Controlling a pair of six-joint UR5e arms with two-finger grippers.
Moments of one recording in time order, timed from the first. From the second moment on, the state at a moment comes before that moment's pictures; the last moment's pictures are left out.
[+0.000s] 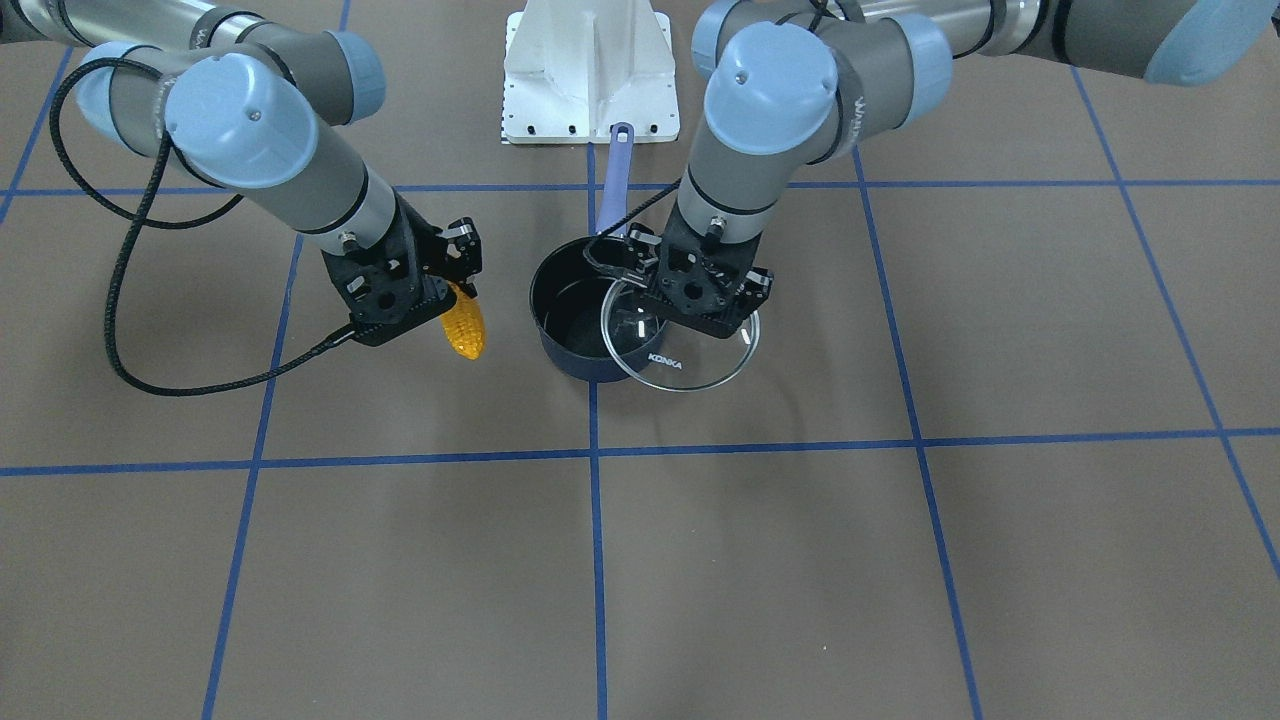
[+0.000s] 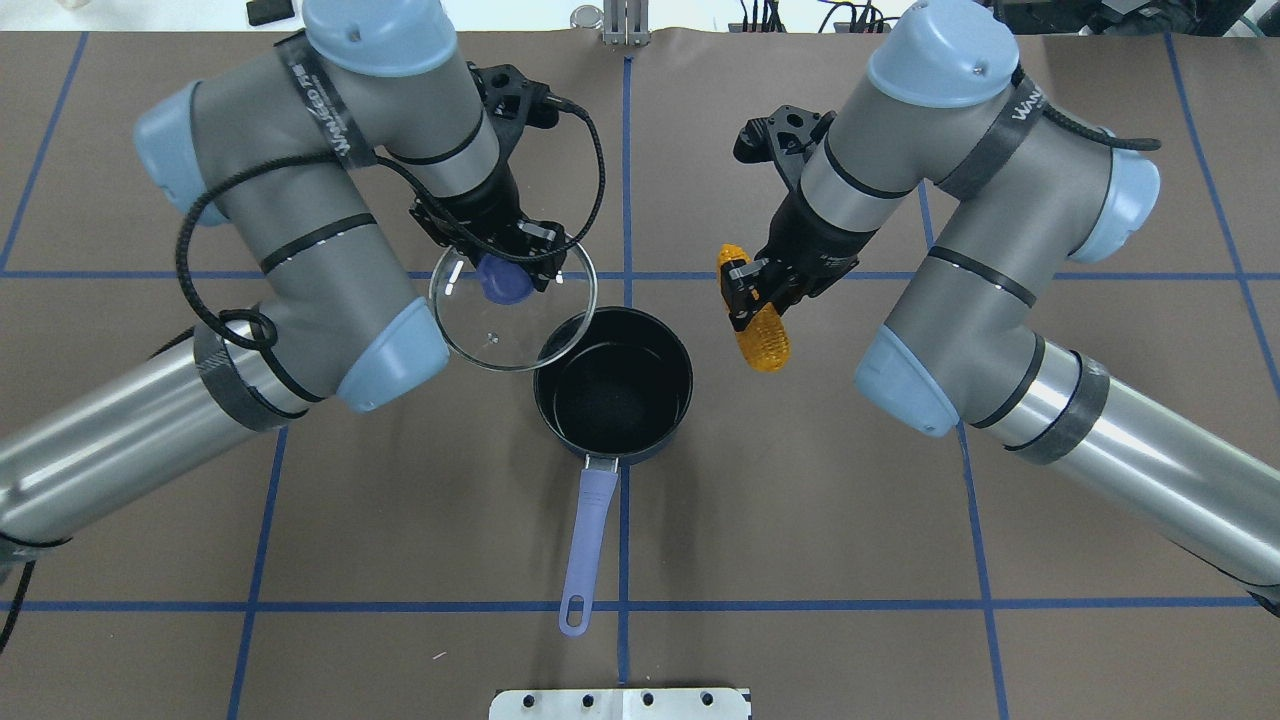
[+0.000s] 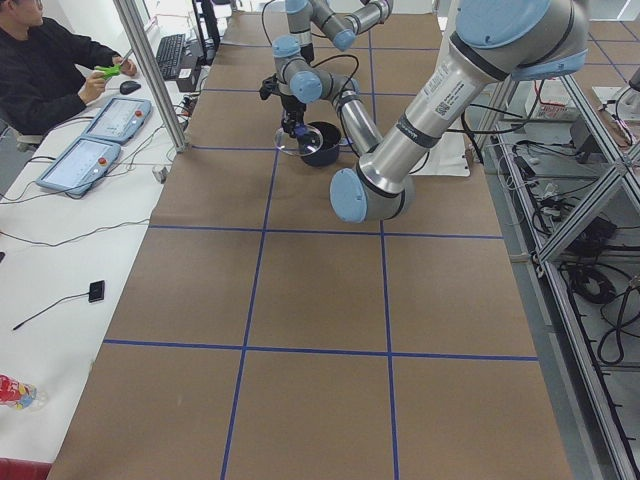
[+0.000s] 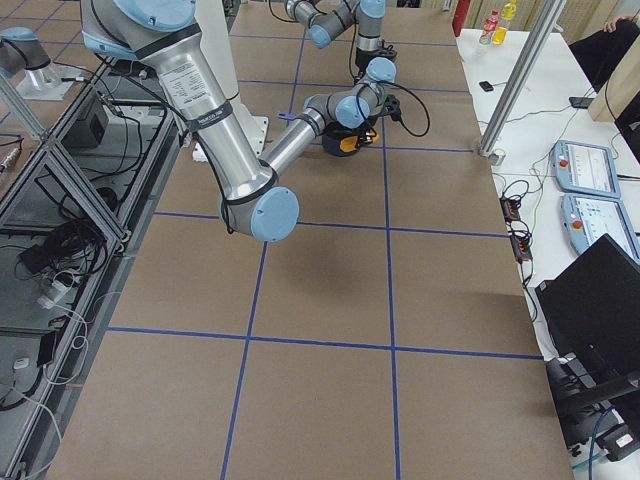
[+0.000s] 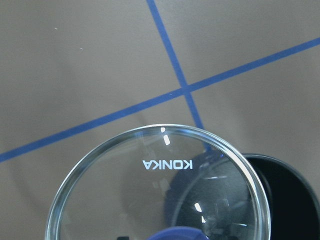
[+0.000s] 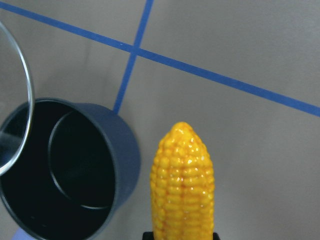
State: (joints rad) left arm -0.77 -2.35 -1.64 -1.47 -2.16 -0.65; right arm 0.75 -0.94 1.72 -1.55 2.30 0.72
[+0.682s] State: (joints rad) left arm -0.96 -2.16 -1.65 -1.47 -2.26 -0.30; right arm 0.62 -0.84 1.68 -1.56 2.19 0.74
